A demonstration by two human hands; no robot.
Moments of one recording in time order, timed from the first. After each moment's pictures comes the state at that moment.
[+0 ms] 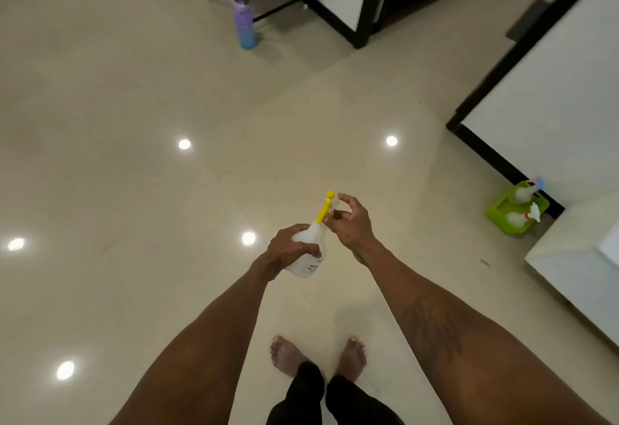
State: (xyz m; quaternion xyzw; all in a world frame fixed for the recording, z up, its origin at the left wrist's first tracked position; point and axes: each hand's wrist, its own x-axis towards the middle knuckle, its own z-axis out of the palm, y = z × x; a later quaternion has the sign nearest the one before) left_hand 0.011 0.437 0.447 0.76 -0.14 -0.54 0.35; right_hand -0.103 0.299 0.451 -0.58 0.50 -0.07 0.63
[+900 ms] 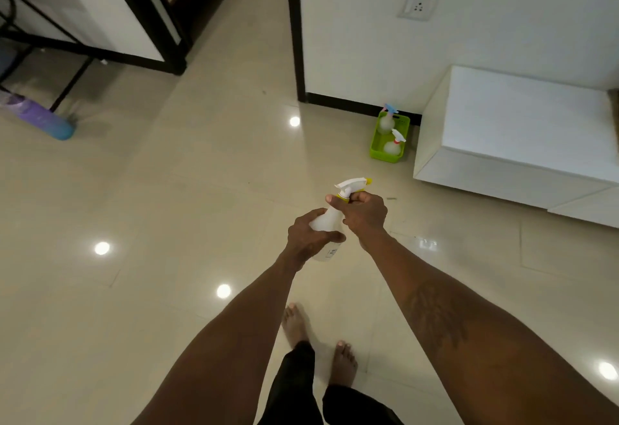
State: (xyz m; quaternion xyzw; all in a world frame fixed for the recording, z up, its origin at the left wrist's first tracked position) left_hand -0.278 0.155 0.458 0.73 -0.34 -0.55 0.21; right_hand -0.408 0.104 0.461 -0.36 0.73 -0.30 0.50
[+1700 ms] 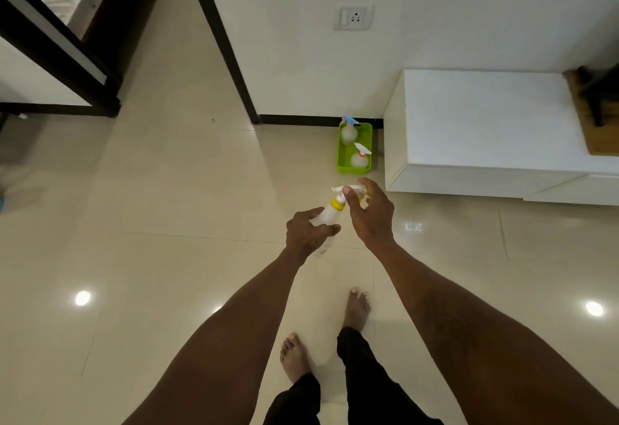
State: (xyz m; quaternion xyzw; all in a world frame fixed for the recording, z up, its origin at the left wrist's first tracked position) left_hand -0.351 -0.045 0.419 0.73 -0.41 -0.52 0.14; right_hand -0.502 -0.050 0.432 -0.47 0.76 -0.33 0.31
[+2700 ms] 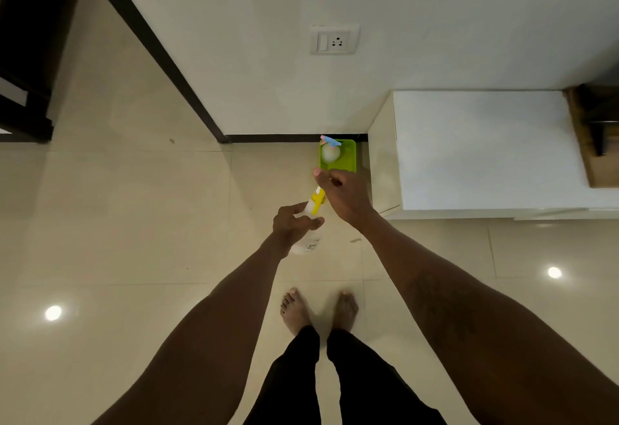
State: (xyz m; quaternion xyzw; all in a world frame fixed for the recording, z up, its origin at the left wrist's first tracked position) left_hand -0.372 -0.294 0.361 0.67 -0.40 -0.61 0.12; right_hand -0.521 -0.314 0.412 -0.51 0.71 -0.30 0.38
